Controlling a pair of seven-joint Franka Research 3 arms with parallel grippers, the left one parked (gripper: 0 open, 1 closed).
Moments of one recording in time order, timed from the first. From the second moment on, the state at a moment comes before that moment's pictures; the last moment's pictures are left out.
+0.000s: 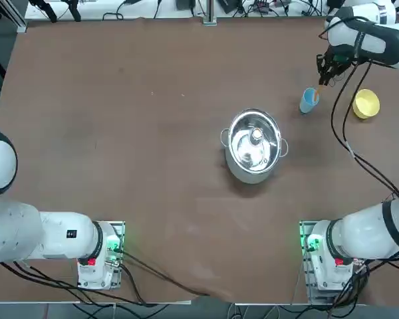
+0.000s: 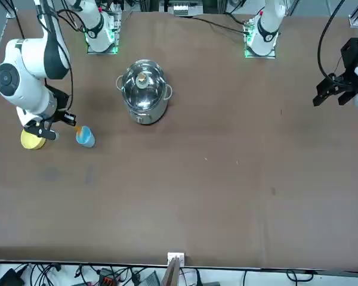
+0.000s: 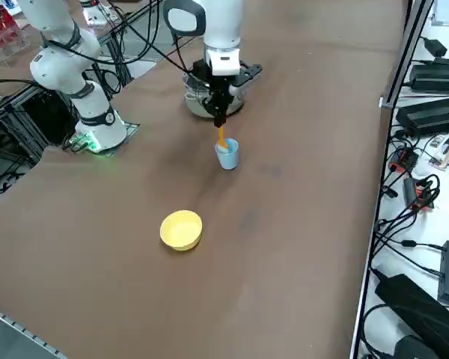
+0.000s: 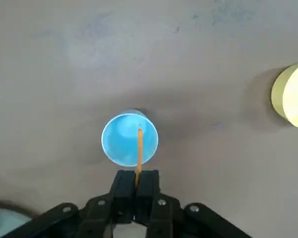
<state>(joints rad) 0.06 0.10 -0.02 -2.10 -0.07 2.08 0.31</state>
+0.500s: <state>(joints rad) 0.06 0.13 -0.02 -2.10 -0.07 2.13 0.31</state>
